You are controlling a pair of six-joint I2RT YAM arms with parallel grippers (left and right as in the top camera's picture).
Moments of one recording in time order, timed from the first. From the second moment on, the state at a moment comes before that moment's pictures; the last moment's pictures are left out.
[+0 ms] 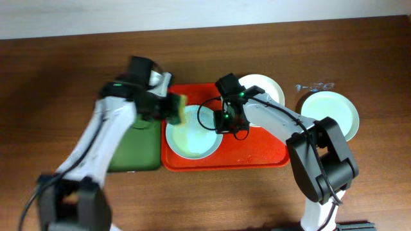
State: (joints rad) left arm -0.23 1.75 1.38 -0.87 0.41 -0.19; right arm 0.45 1.98 1.32 -0.71 -0.21 0.41
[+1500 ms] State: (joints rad) left arm 0.05 1.57 1.52 -1.10 0.06 -0.23; right arm 0.34 2.00 1.69 -1.12 -0.29 0.40
